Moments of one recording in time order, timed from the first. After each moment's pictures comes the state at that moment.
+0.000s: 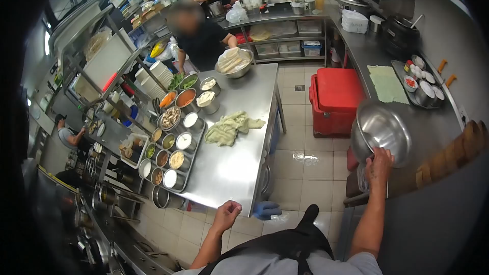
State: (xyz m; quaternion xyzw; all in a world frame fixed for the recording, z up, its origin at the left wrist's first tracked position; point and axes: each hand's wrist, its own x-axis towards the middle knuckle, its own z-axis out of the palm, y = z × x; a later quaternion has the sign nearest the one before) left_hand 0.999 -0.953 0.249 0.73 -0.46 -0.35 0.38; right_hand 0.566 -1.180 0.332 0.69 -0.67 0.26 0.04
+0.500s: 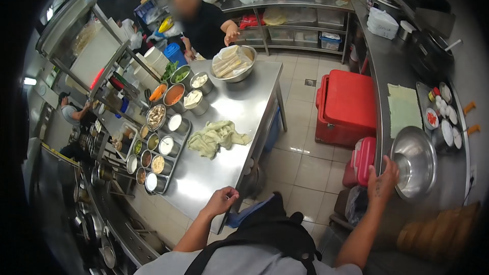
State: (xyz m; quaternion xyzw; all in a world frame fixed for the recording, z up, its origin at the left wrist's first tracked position) left_hand 0.963 -1.146 0.265 0.75 -0.50 -0.33 0.26; right_hand 0.535 -1.367 0.323 0.66 -0.69 0.31 -0.02
